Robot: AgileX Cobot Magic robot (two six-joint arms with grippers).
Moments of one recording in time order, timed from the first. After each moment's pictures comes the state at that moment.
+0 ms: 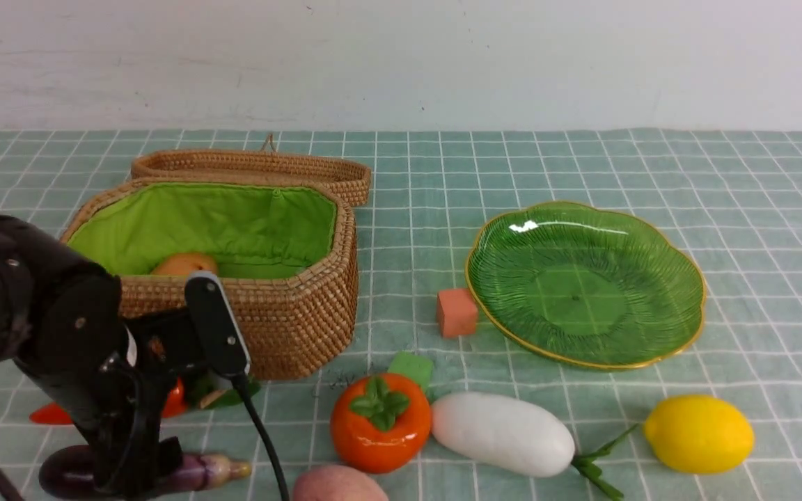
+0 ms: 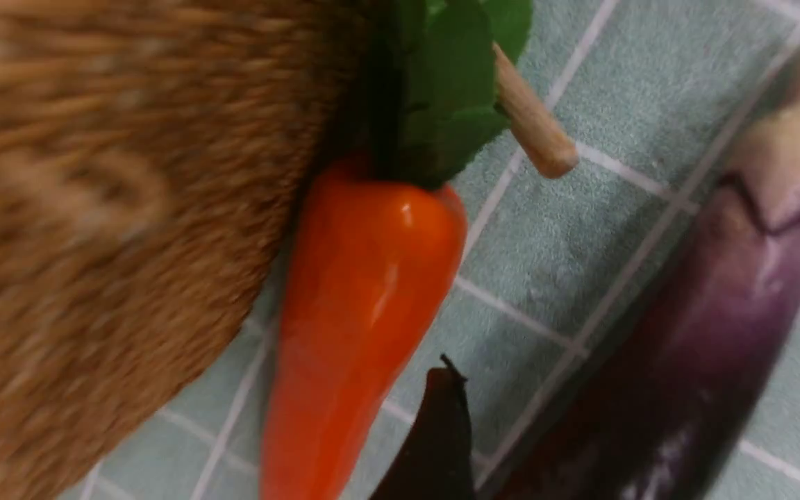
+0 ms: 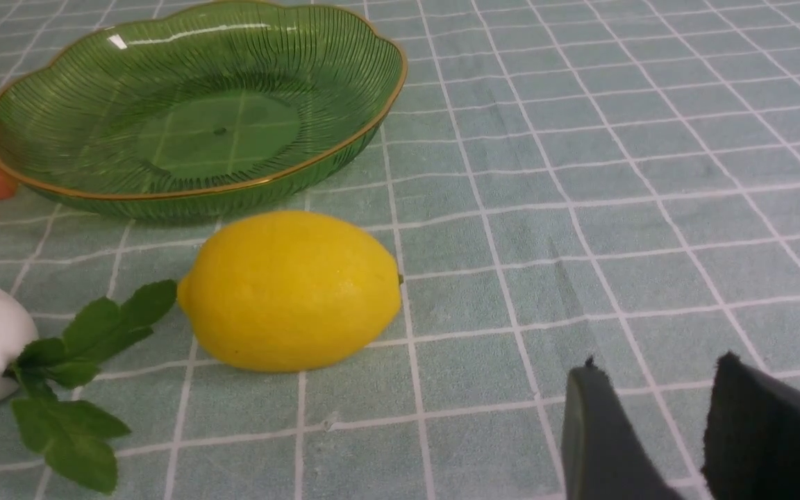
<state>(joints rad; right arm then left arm) -0.05 -0.01 0.02 -0.05 0.38 0.11 -0.34 1.55 -0.85 0.24 0.68 0.58</state>
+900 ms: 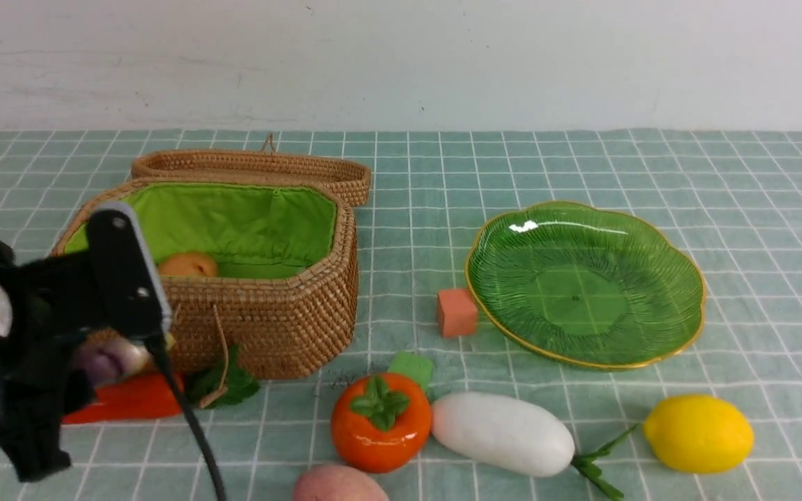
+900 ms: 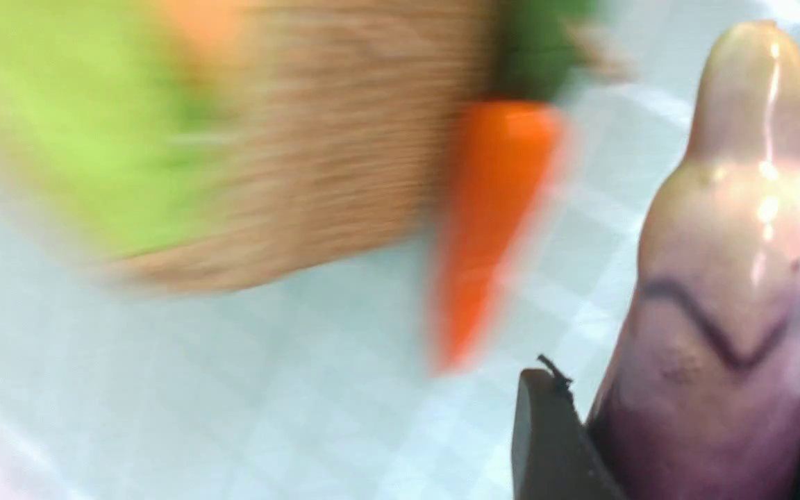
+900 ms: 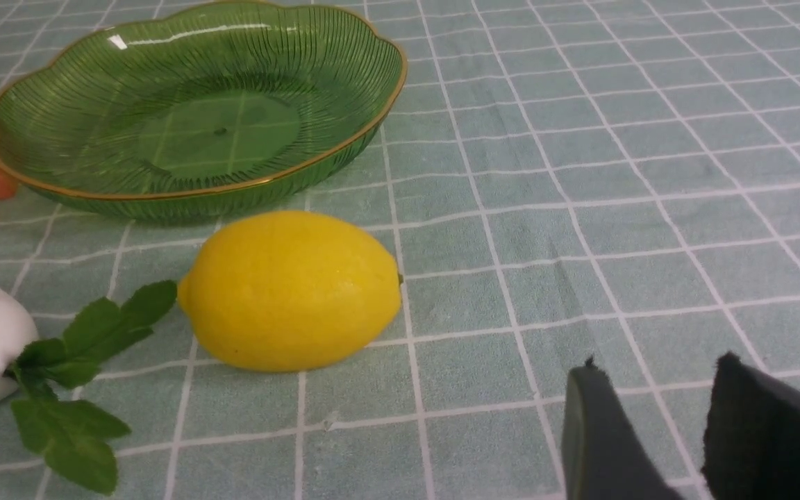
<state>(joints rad) -0.05 -0.01 0.02 -0.05 0.38 0.11 -0.35 1.10 -0.86 0.36 0.79 0.59</state>
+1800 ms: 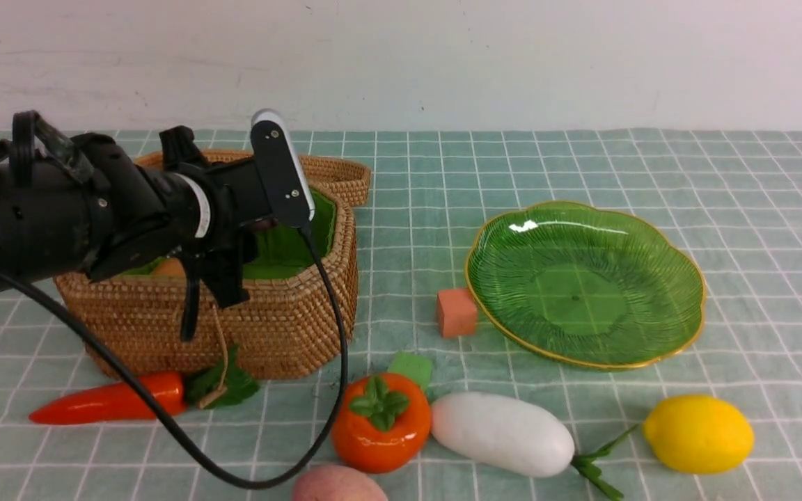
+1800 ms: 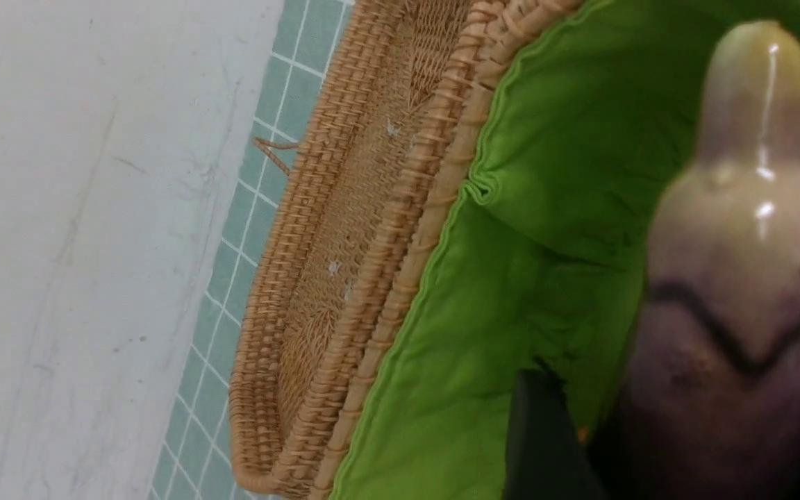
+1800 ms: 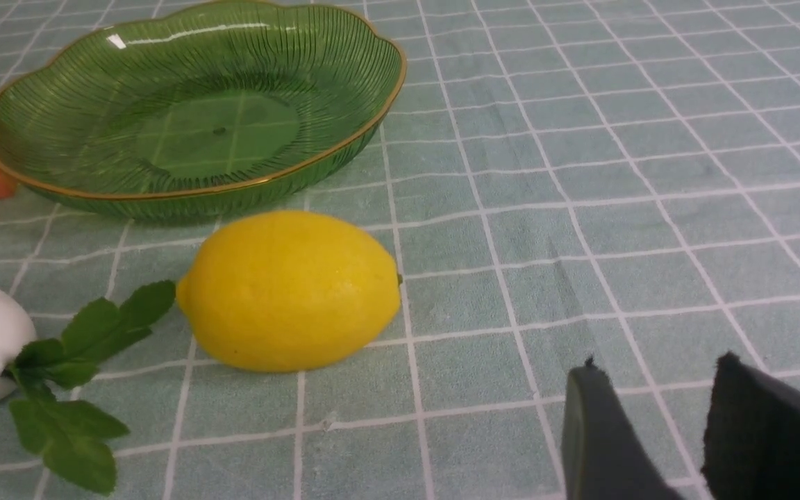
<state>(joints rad) -0.05 -0.01 0.02 -0.05 0.38 0.11 -0.35 1.67 -1.11 0.73 0.21 0.25</state>
